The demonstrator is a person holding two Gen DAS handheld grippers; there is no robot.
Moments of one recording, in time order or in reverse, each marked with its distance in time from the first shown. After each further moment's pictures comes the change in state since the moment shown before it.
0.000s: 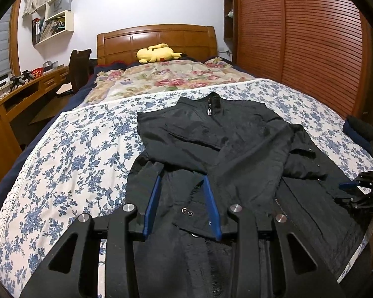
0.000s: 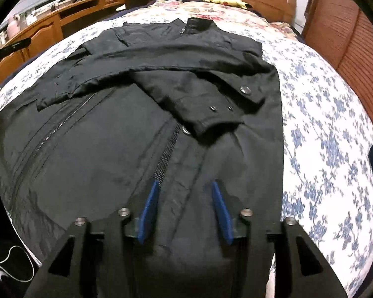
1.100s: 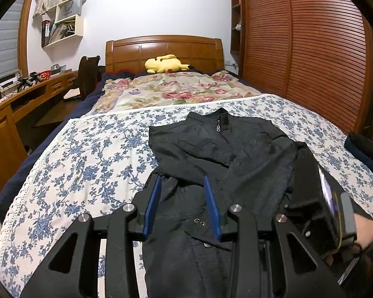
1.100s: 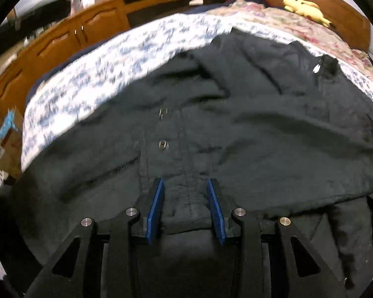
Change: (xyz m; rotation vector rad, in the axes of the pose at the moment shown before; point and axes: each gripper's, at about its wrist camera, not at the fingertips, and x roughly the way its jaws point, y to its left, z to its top) left arm -0.018 0.026 0.013 -0.043 -0.068 0.014; right arm 0.059 0.181 0.126 -0.249 0.030 0.351
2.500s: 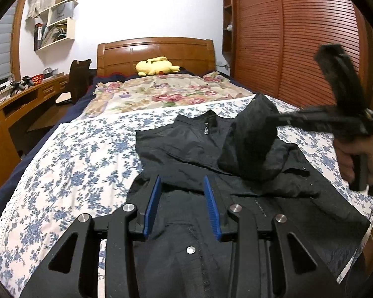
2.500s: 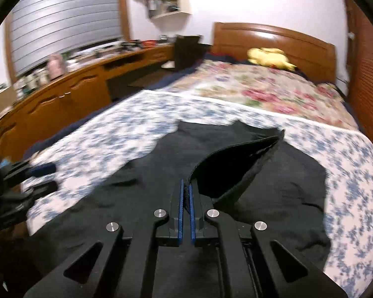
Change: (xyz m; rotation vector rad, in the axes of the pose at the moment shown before) left arm 0.003 -0.023 0.007 0.018 -0.010 -0.032; right arm -0.177 -0.064 0.008 0.001 -0.350 -0.074
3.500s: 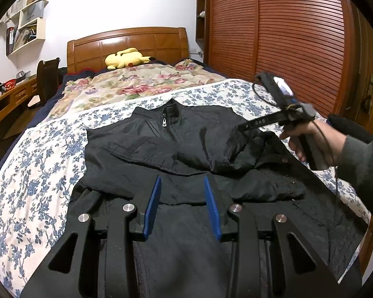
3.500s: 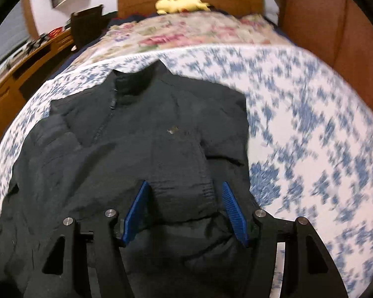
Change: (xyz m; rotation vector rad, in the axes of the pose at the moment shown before) left arm 0.058 -0.083 0.006 0.078 0.062 -0.114; right arm 0.056 -0.218 -0.065 0.415 0.259 -0.306
